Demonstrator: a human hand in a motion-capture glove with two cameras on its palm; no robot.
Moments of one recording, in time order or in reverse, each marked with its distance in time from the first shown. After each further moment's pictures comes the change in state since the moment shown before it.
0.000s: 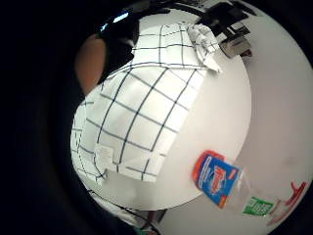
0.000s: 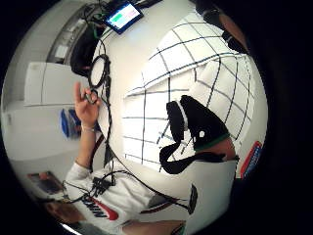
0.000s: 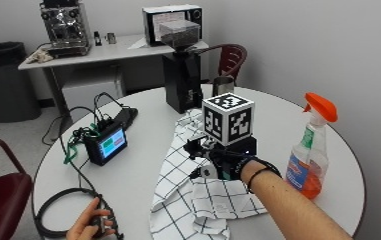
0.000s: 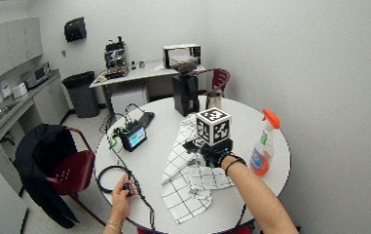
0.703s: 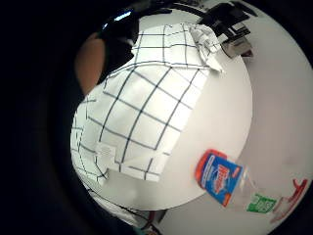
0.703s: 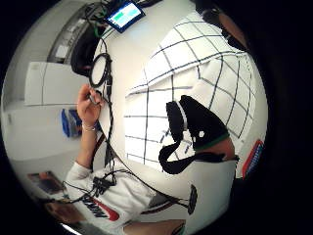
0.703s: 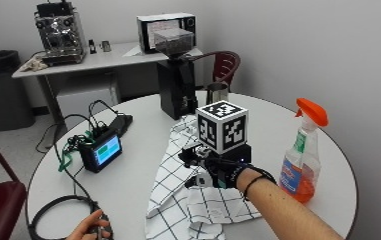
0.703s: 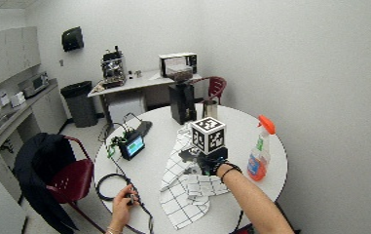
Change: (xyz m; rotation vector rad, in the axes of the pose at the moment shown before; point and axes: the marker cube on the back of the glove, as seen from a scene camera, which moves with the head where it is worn) arm -0.016 0.005 0.014 -0.005 -0.005 -0.026
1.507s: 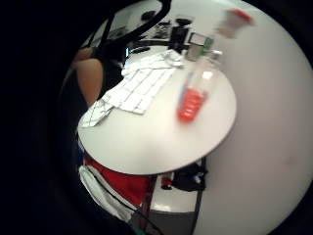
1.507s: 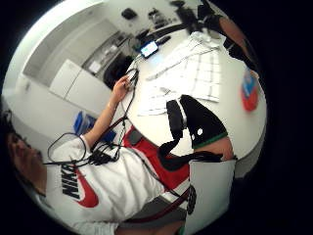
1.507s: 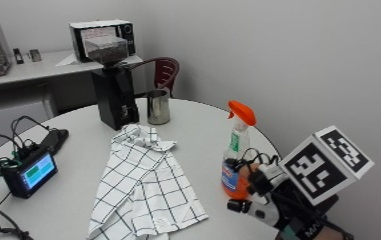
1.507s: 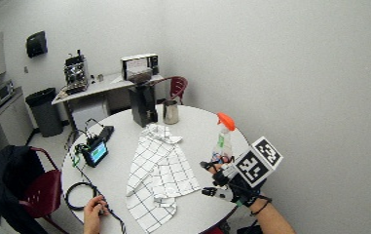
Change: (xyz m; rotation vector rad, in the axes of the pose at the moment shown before) arm 0.008 0.161 -0.024 0.507 -0.217 -0.066
